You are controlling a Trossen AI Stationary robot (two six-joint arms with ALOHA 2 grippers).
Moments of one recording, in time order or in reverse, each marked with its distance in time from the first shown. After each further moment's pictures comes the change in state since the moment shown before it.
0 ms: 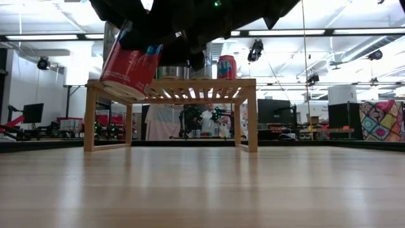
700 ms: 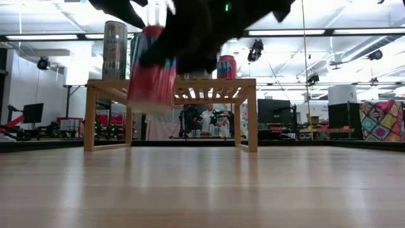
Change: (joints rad) left arm -0.005 -0.128 0.005 -0.043 0.000 -0.011; right arm -0.002 -0.058 -0.001 -0.211 0.032 0.029
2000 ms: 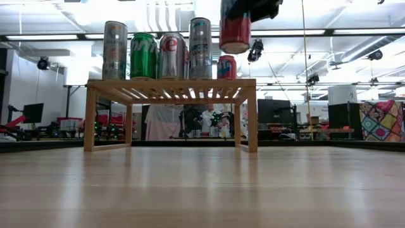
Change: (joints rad) left arm -0.089 -0.304 -0.197 0.334 0.026 0.629; right arm -0.129 -0.521 0.001 -0.623 0.189 -0.102
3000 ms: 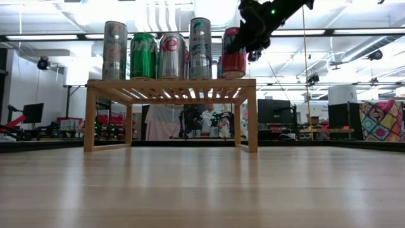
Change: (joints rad) left arm 0.001 -0.323 -0.103 0.168 -0.188 0.394; right arm -0.412 -0.008 -0.104 0.185 -0.320 -0.194
